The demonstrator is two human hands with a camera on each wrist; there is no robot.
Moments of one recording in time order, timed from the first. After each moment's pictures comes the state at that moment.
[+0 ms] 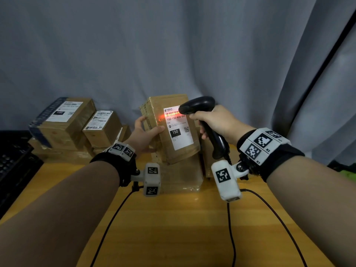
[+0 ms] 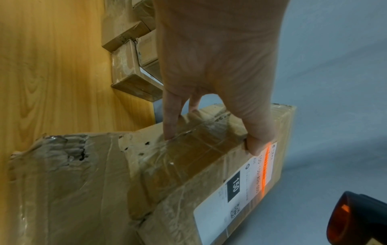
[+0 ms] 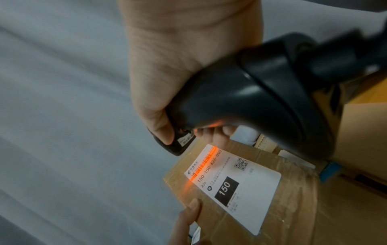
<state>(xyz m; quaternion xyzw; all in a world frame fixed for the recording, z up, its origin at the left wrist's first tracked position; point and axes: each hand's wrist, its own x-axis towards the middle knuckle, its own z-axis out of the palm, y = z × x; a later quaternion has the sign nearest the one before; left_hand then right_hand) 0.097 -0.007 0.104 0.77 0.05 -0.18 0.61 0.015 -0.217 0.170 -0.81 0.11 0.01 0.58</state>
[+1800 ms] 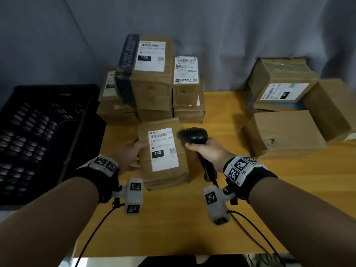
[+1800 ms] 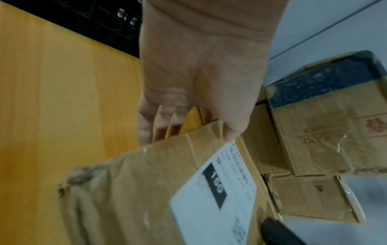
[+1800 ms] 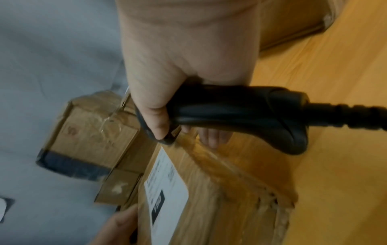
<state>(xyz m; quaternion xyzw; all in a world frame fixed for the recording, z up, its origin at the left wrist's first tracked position) 0.170 0.390 -0.038 0.80 0.16 -0.37 0.45 0.102 0.160 -0.028 -0.71 0.29 0.17 0.61</state>
